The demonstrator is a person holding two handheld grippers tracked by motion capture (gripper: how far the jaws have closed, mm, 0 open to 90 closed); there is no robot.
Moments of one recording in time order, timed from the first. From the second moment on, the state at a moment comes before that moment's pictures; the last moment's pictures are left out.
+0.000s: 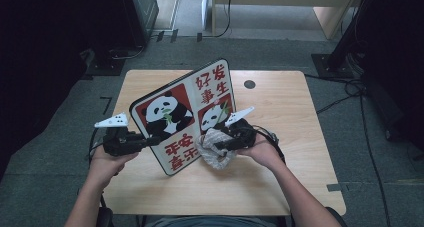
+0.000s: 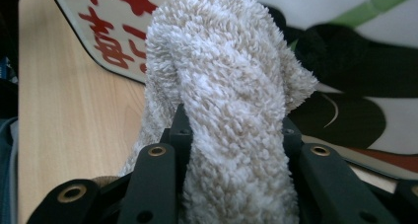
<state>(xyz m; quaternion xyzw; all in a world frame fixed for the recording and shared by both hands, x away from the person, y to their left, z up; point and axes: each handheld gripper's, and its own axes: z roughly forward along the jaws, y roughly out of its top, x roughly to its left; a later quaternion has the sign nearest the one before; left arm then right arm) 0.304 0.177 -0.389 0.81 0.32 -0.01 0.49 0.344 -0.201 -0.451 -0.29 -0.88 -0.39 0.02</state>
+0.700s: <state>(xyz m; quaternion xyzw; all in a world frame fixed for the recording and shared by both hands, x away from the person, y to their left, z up) 0.303 0.177 -0.389 0.81 0.32 -0.01 0.49 0.344 -0.198 -0.366 -0.29 -0.85 -0.44 0.00</state>
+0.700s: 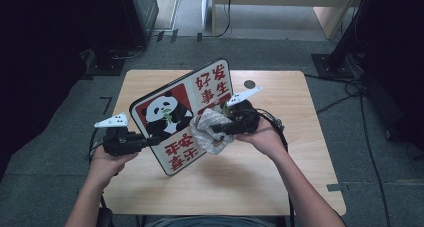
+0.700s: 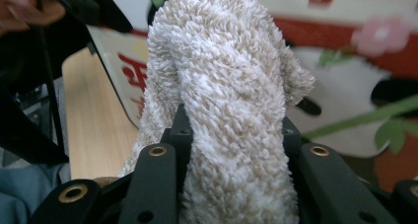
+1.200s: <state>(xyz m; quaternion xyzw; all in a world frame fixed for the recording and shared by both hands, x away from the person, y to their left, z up) 0.302 0.177 -0.389 0.81 0.32 -0.01 0.50 0.352 -0.184 -0.305 -0.27 -0.84 -0.48 -0.01</state>
